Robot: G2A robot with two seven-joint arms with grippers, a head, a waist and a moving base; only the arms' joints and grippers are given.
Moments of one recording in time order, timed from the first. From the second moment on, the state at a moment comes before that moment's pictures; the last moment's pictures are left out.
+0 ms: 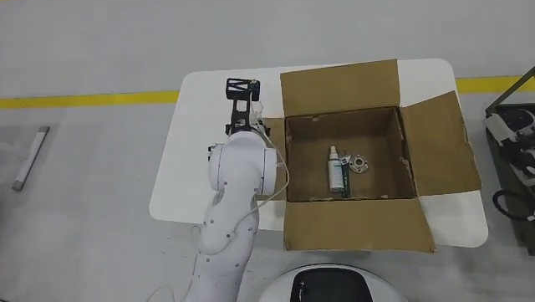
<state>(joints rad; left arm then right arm) 0.84 -1.65 -1.18 -1.77 1.86 0.15 -1.34 -1.77 -1.16 2.04 -2.19 -0.37 -0.26 0.31</state>
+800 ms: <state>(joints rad) 0.96 -1.61 -1.37 -1.71 2.09 -0.08 -1.33 -1.75 -1.16 2.00 -2.16 -0.37 -0.26 0.33</state>
